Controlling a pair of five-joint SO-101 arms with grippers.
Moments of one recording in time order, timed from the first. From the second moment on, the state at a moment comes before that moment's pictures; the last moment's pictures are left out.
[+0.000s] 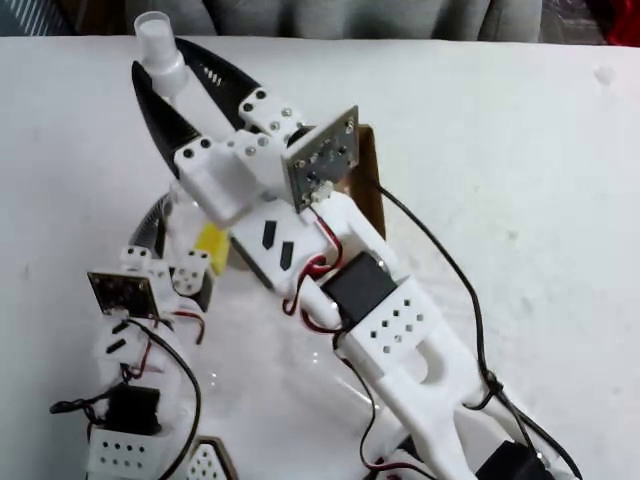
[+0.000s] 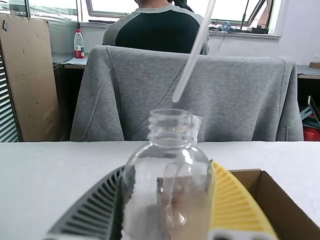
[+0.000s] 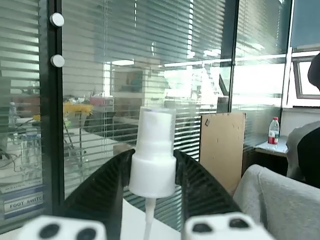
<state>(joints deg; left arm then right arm) 0.7 -103.9 95.6 18.9 4.5 -46.5 -29.0 18.6 0.1 1.0</state>
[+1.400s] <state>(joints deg) -0.5 -103.9 95.6 18.9 4.5 -49.0 -6.3 -12.6 53.6 0.8</state>
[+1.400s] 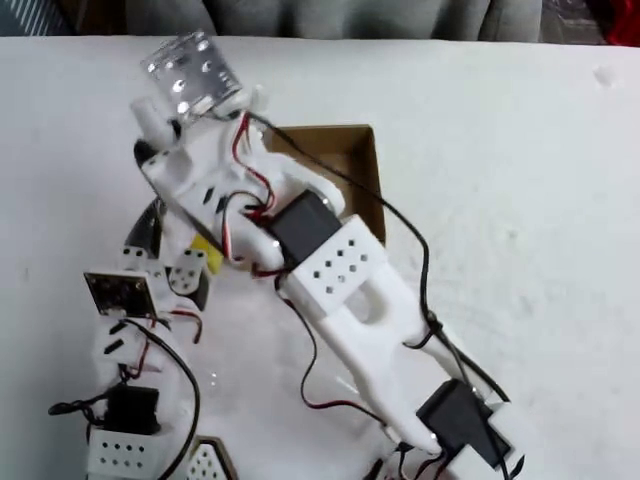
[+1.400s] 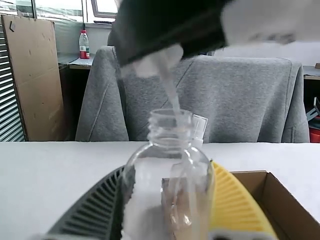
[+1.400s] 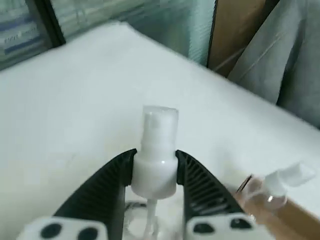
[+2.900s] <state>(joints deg) -0.5 -103.9 95.6 18.9 4.5 -40.9 0.5 -34.3 68.0 -3.9</state>
